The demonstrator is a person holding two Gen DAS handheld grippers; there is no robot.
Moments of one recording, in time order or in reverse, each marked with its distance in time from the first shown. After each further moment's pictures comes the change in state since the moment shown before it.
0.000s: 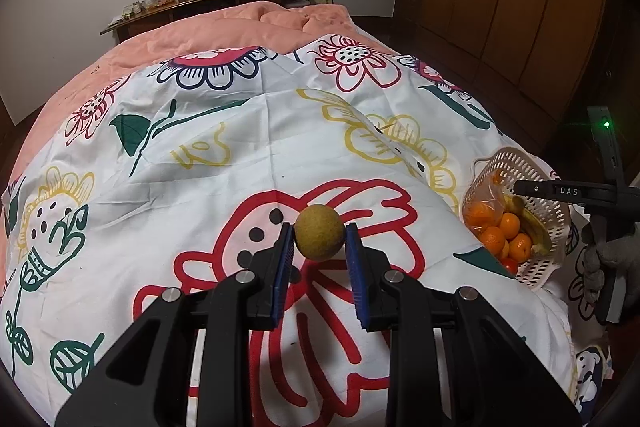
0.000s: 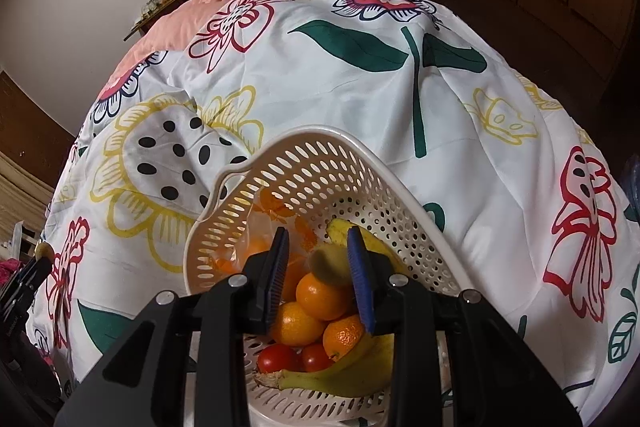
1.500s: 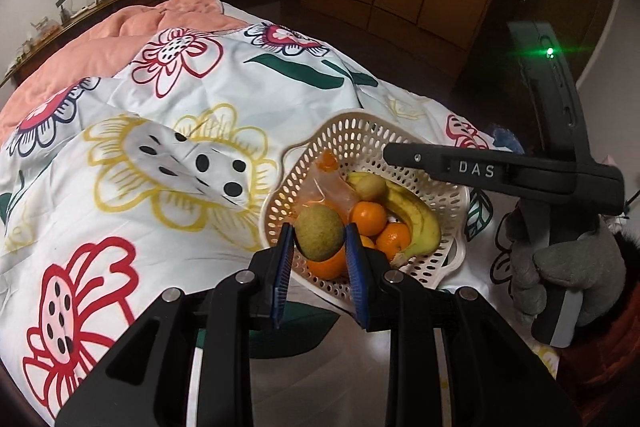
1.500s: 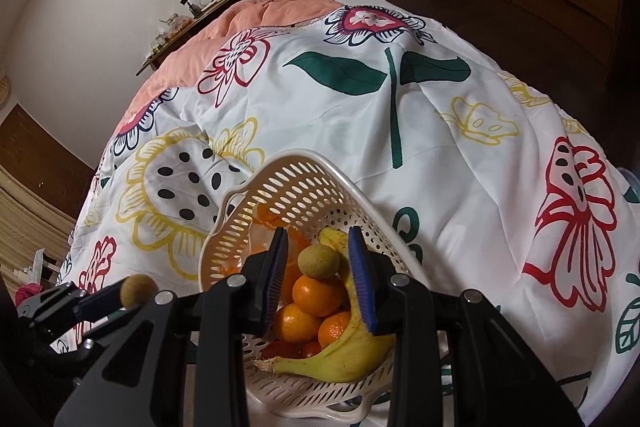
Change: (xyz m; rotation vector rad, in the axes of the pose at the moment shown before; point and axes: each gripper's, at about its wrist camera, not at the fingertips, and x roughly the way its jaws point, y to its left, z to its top) left arm 0.041 -0.161 0.020 0.269 0.126 -0.282; right arm -0.027 -0.027 -0.008 0.075 -0.094 0.082
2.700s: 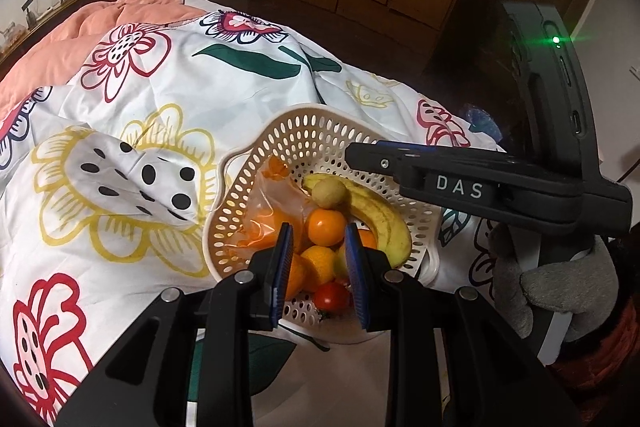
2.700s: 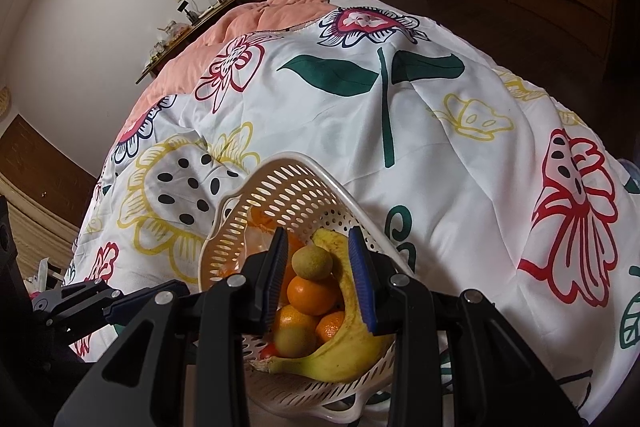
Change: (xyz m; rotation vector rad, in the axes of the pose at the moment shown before) left arm 0.030 -0.021 0.016 0.053 0.062 -0.104; right arm -0.003 -0.005 -0.002 0.022 -0.012 0.006
